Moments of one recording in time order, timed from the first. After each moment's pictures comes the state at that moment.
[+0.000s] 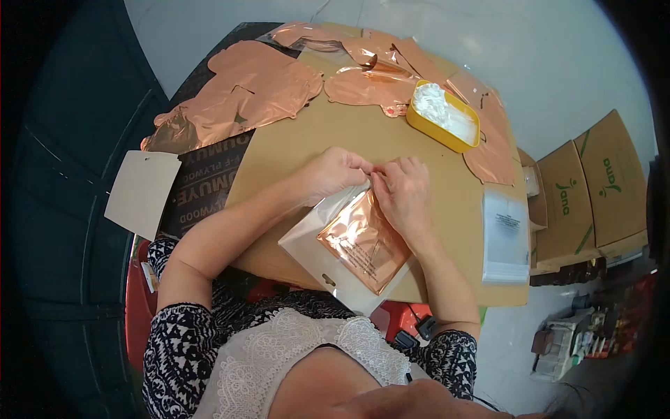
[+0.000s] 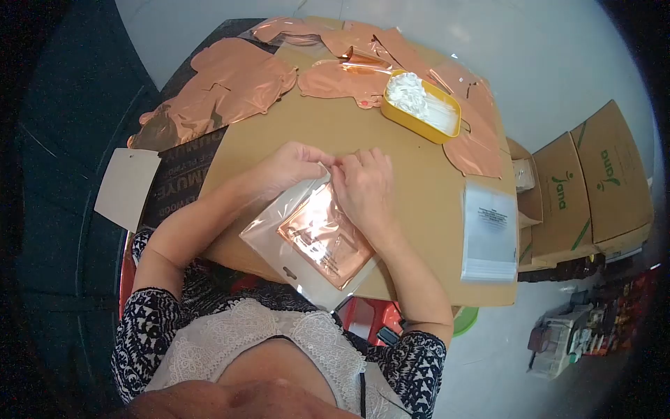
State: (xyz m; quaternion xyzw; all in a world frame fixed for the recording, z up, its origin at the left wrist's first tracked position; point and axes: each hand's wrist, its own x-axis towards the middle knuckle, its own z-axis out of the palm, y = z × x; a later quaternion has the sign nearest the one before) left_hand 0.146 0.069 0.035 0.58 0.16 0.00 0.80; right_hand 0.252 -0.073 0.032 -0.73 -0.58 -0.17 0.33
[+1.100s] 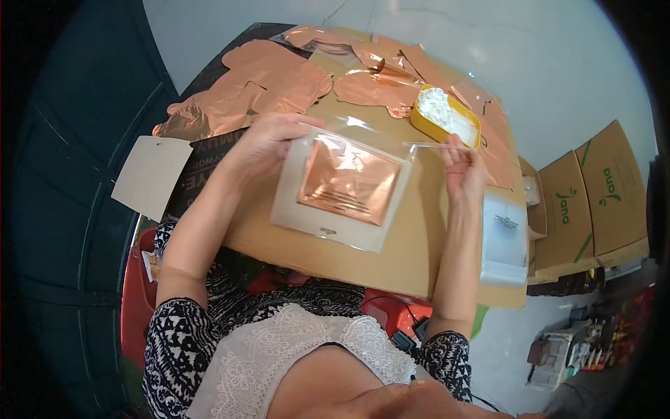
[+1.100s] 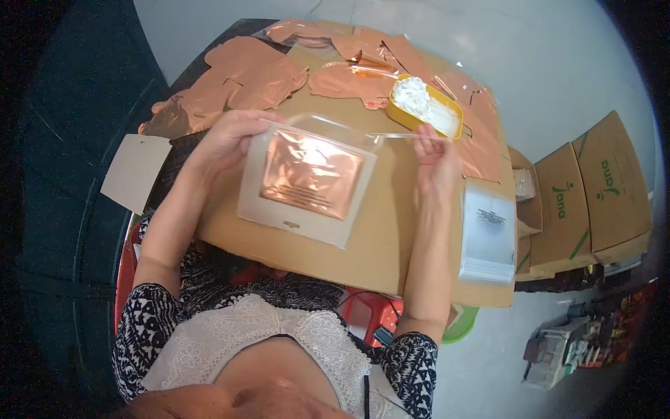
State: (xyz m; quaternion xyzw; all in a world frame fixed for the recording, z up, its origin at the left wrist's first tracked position) left_hand 0.079 0.143 0.051 0.55 0.16 0.15 0.80; right_hand 0.357 -0.090 0.025 -0.39 -0.05 0.21 0.90
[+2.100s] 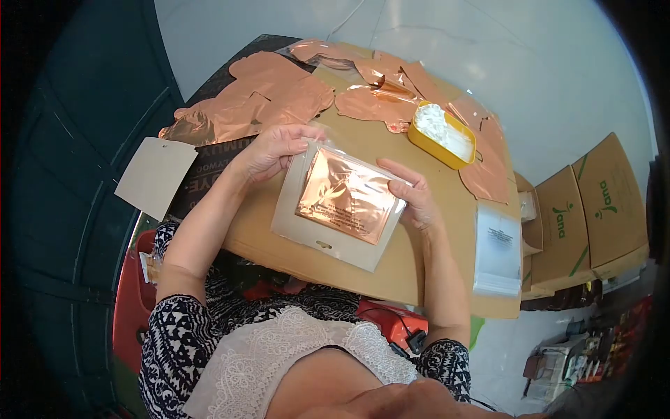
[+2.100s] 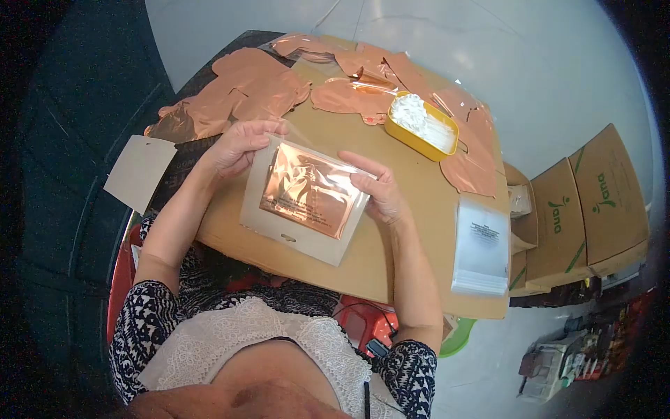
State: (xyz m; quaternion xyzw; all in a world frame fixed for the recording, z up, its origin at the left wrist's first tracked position) left_hand 0.076 0.161 0.032 0.54 0.06 0.12 0.83; right_hand 0.280 -0.081 0.033 -0.42 -0.31 0.53 0.67
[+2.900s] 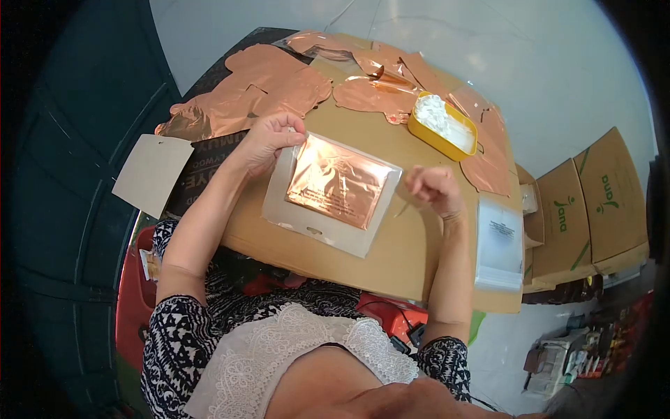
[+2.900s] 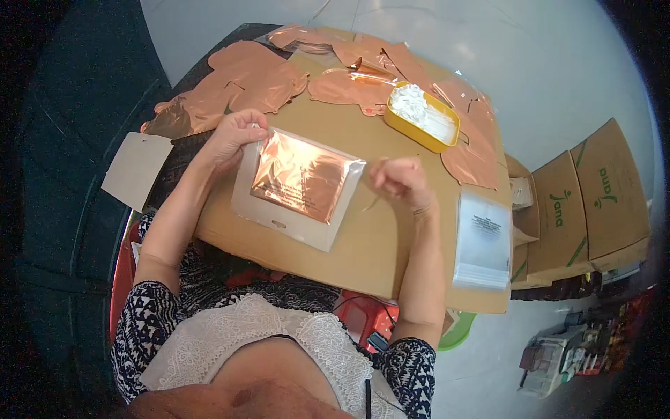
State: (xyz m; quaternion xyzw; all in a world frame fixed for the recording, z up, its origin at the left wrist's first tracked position) left_hand 0.076 0.162 0.025 0.55 0.12 0.20 0.80; right_hand 0.334 -0.103 0.023 -0.48 -0.43 0.45 0.61
